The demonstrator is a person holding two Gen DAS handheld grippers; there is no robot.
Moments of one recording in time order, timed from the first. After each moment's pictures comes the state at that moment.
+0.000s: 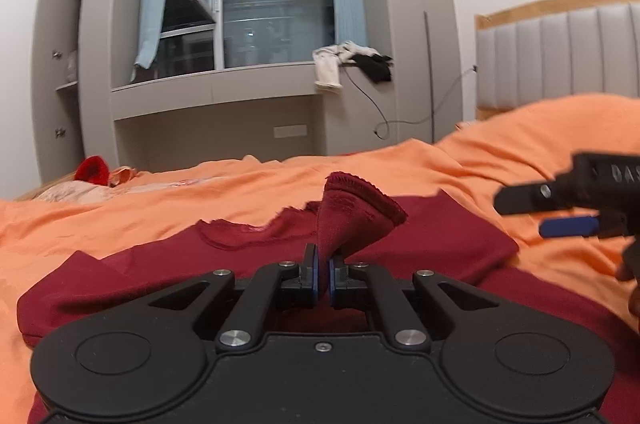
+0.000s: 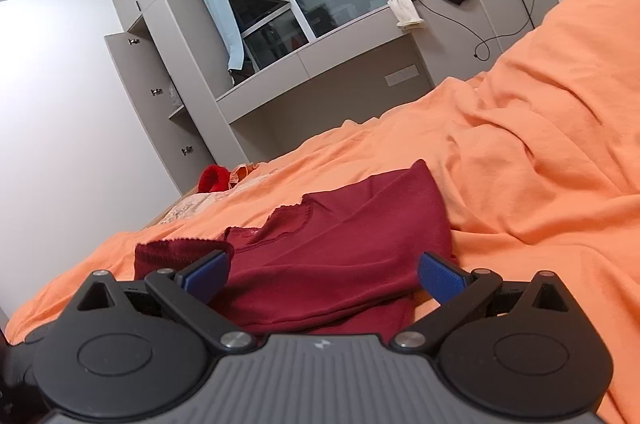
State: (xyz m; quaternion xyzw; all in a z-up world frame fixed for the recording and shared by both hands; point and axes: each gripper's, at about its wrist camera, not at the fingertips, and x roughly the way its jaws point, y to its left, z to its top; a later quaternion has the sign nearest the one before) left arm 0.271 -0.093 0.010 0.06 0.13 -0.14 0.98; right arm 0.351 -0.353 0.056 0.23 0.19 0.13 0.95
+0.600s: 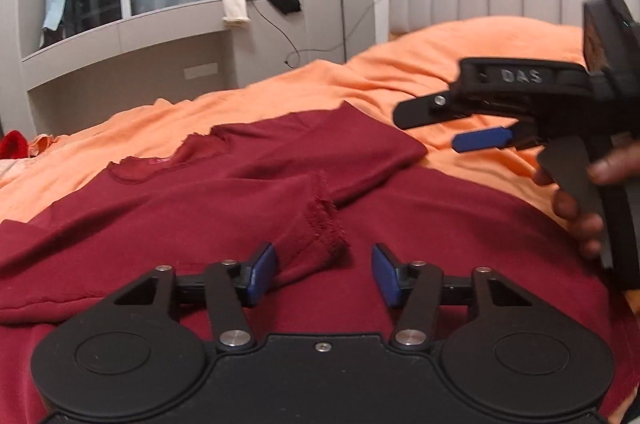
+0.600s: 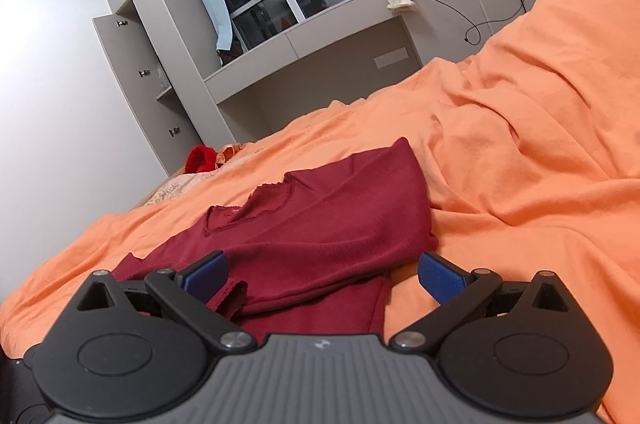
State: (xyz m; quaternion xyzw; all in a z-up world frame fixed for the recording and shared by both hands) left arm 0.259 -0.082 -0.006 0.11 0.23 -0.27 0.93; right arm 0.355 -0.355 0.045 0.22 0.23 0.11 0.94
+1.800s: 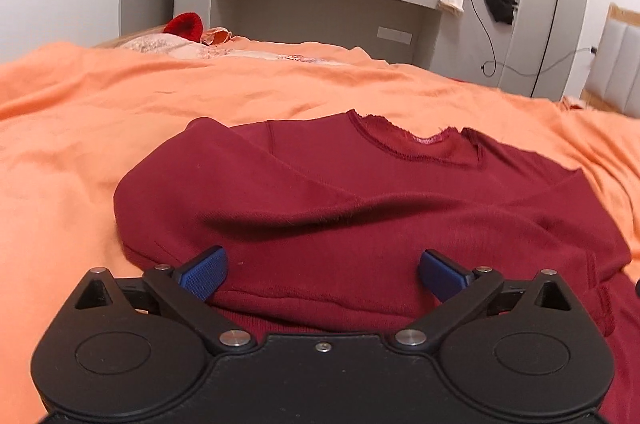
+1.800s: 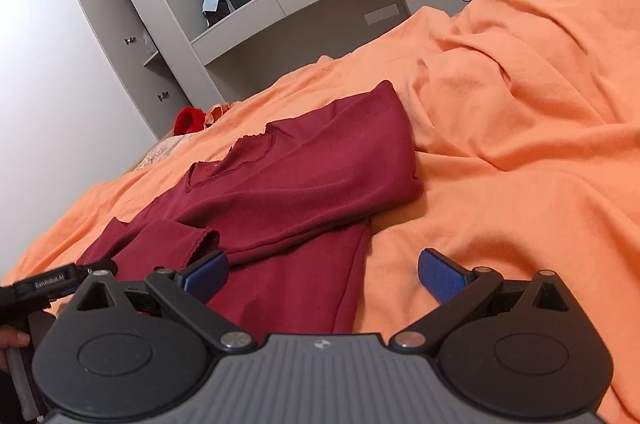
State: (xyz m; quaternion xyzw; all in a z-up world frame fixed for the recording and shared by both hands) left arm 0.342 0.053 0.015 -0.05 0.30 -0.01 0.95; right arm 0.367 -0.366 0.021 0.22 0.29 0.12 0.92
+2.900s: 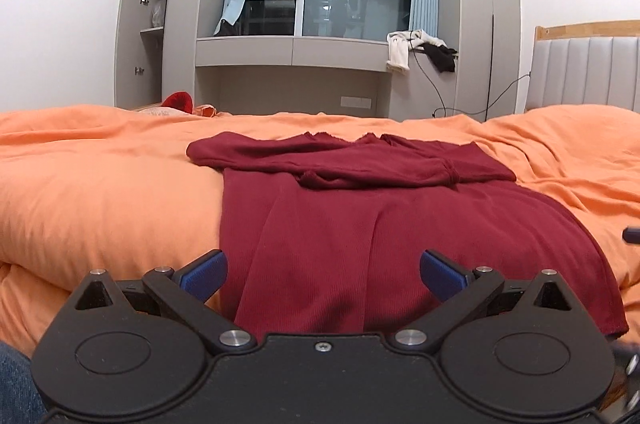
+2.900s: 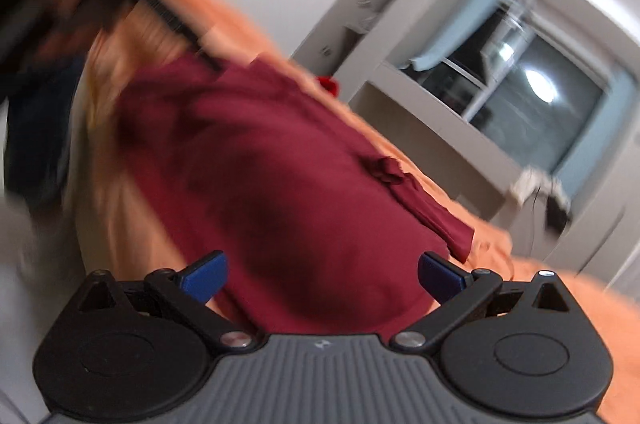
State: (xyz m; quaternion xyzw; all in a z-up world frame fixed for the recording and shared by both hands) left arm 0.076 0.034 -0.008 -0.01 0.17 -0.04 0.98; right arm 0.107 -0.240 -0.021 -0.37 0.10 0.19 0.91
